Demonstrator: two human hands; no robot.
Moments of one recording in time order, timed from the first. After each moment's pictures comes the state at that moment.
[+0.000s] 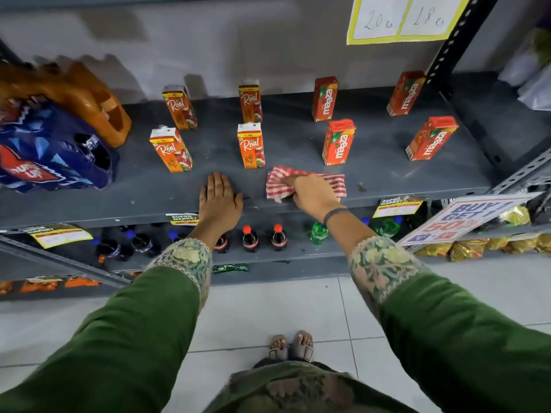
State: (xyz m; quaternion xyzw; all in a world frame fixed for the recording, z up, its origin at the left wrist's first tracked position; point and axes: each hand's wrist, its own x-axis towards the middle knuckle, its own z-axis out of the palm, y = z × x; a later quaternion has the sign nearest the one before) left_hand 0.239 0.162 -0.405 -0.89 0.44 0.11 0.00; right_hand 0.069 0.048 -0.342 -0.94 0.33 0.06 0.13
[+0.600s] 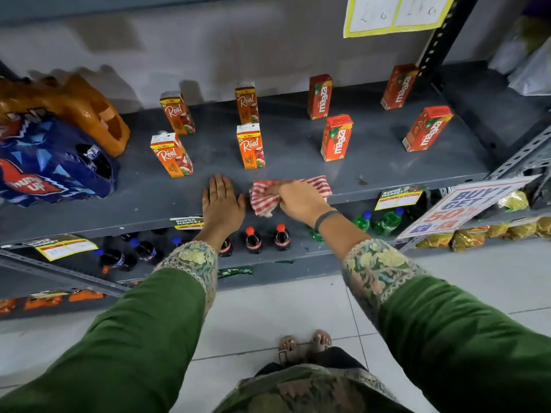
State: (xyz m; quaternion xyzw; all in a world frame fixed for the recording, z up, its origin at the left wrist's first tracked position) left_hand 0.239 0.166 -0.405 -0.89 0.44 0.10 -0.02; right_hand 0.084 0.074 -0.351 -0.95 0.28 0.02 0.16
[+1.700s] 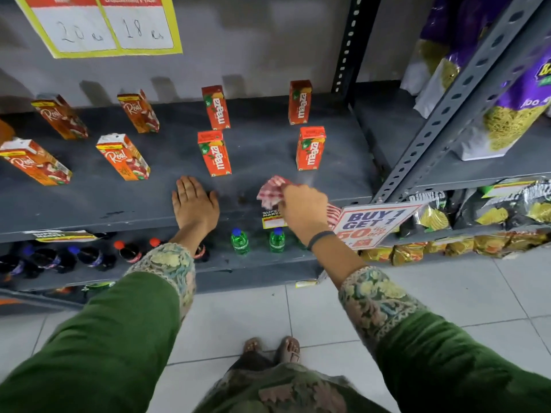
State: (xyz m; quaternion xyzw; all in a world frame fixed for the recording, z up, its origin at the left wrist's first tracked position) left_hand 0.064 0.021 -0.409 -0.94 0.34 0.08 -0.04; right_hand -0.124 -0.062 -0.344 -0.90 0.44 -0.06 0.07
